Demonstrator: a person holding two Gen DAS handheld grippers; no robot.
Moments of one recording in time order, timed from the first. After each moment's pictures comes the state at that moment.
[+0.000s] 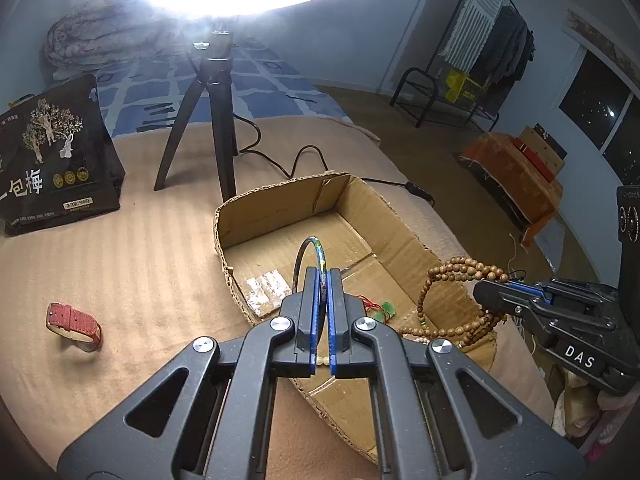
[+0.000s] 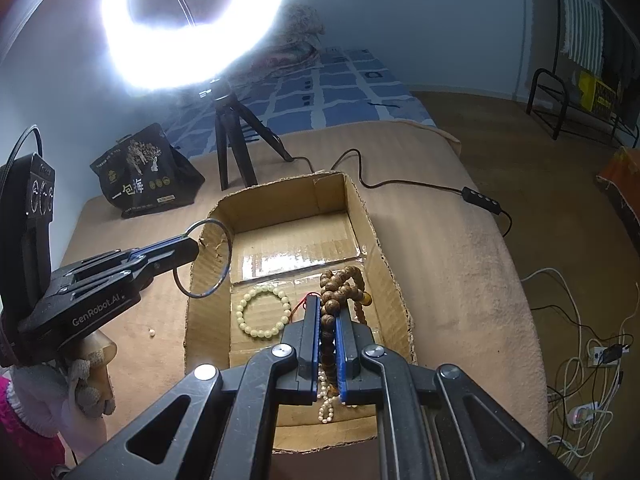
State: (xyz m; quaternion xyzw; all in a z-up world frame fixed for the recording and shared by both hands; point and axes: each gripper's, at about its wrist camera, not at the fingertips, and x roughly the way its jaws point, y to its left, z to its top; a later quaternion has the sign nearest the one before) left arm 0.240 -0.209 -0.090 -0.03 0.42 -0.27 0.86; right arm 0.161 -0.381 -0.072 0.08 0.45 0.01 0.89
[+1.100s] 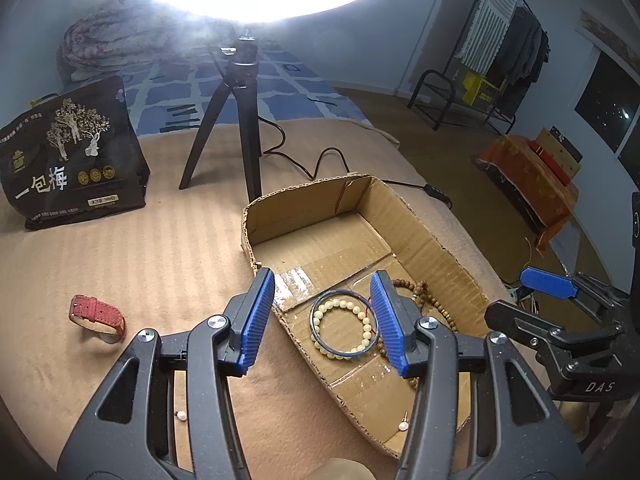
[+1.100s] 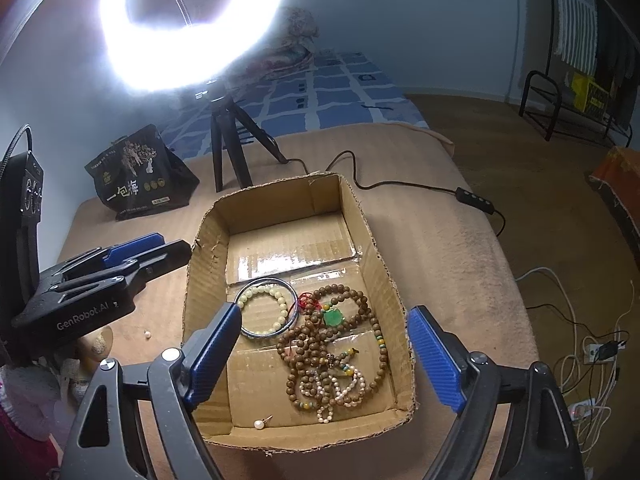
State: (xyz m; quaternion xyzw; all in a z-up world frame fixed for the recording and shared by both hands) left arm 0.234 -0.196 -0.085 -0.03 0.42 -0.24 0.87; right arm 0.155 -0.377 -0.069 0.07 0.44 -0.01 0.89
